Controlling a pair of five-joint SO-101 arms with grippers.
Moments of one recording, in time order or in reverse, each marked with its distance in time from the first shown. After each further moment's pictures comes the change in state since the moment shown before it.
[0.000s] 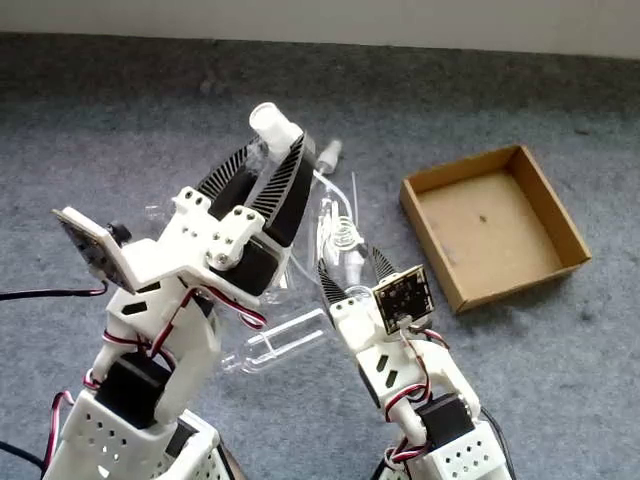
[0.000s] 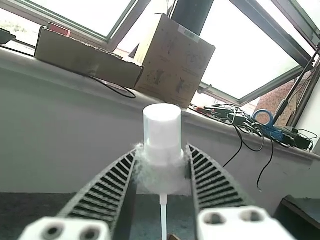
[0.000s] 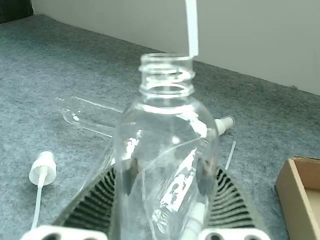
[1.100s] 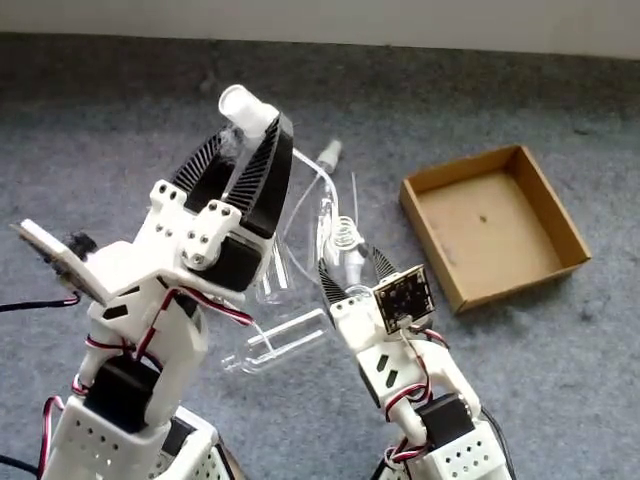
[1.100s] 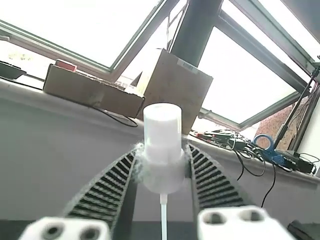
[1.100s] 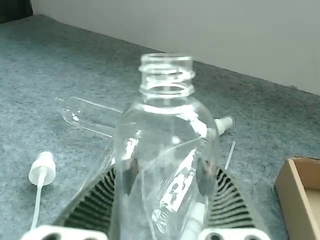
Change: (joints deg) left arm -2.5 -0.4 -3.2 -2.0 0.0; right arm 0.1 0.0 0.0 0.0 0.0
